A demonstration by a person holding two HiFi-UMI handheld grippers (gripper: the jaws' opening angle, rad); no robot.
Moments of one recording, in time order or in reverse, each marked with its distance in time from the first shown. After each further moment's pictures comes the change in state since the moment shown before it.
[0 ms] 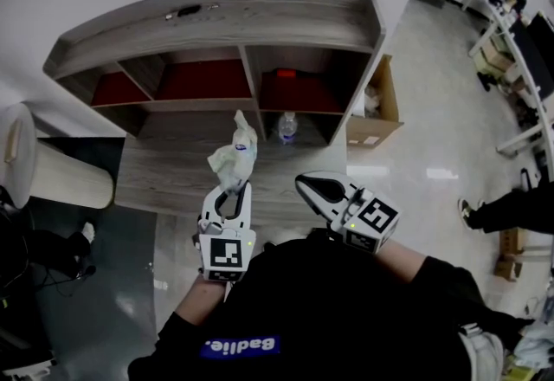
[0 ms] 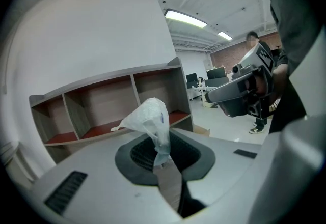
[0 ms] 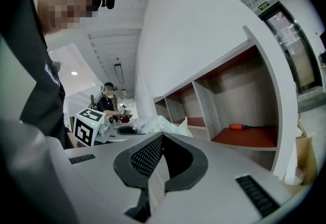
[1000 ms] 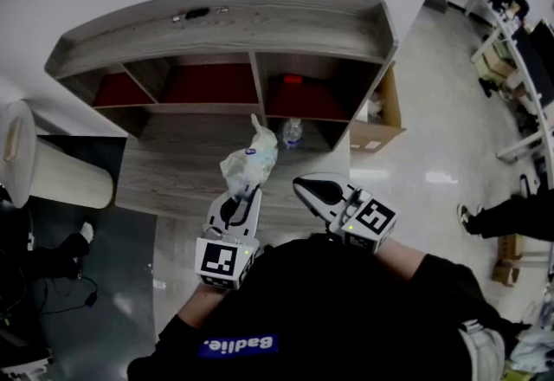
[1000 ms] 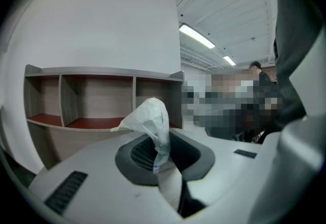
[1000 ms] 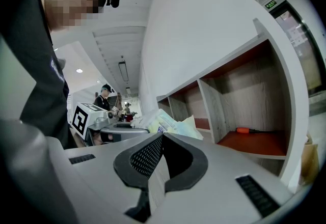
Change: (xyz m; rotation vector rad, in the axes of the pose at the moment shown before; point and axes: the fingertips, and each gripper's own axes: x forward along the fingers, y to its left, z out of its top) left arm -0.003 -0.002 0.022 -0.233 -0.090 -0.115; right arm 0.023 -0.001 0.002 -0.039 0.012 0.047
